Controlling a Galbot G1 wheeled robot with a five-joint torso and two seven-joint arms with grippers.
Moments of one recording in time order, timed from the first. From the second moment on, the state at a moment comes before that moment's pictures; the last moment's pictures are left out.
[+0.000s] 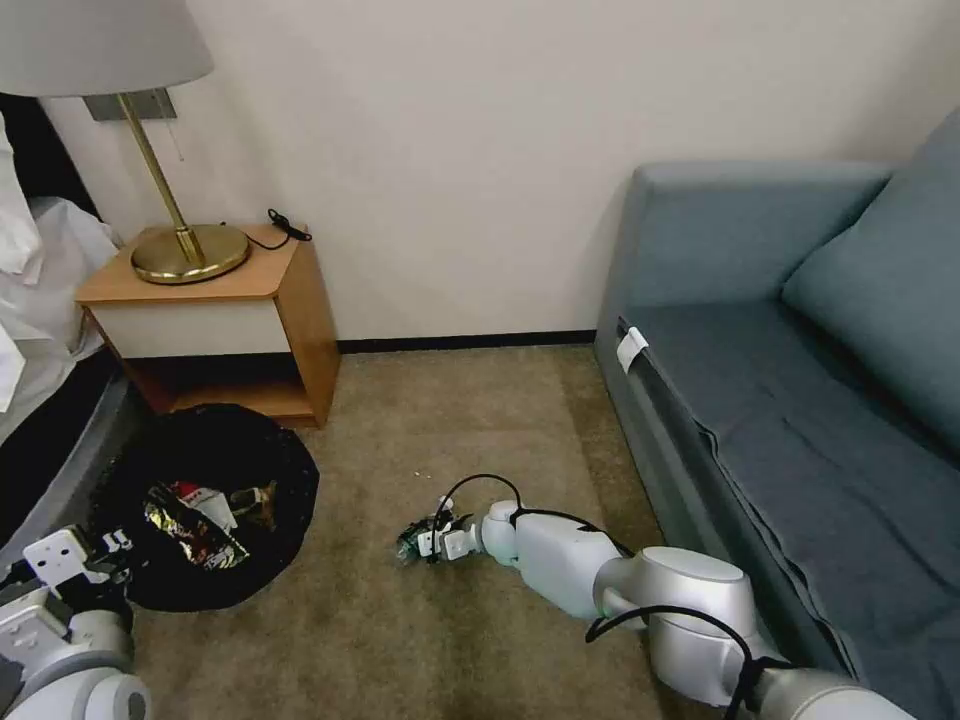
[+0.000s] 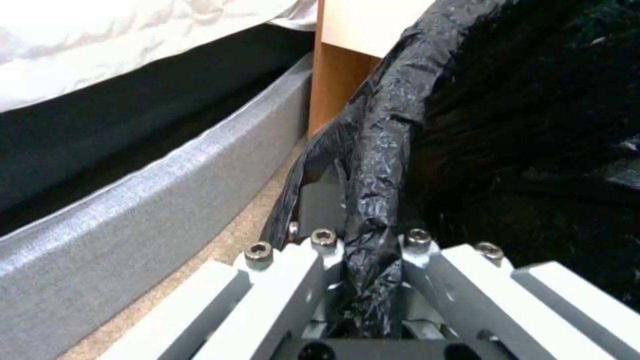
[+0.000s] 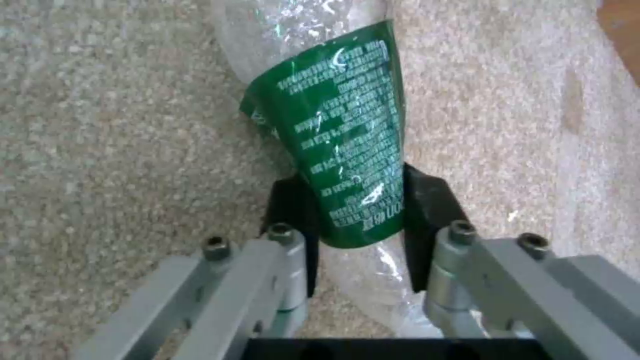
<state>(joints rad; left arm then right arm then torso) 1.55 -1.61 -1.05 -2.20 -0.31 0.41 -0.16 -0.33 1.61 -0.99 0.40 -0.18 0.22 -0.23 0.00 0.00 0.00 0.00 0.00</state>
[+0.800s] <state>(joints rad) 1.53 -1.61 -1.03 -2.14 -0.29 0.42 -0.16 -0.22 1.39 -0.92 0.80 -0.01 0.17 -0.28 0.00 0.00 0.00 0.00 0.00</state>
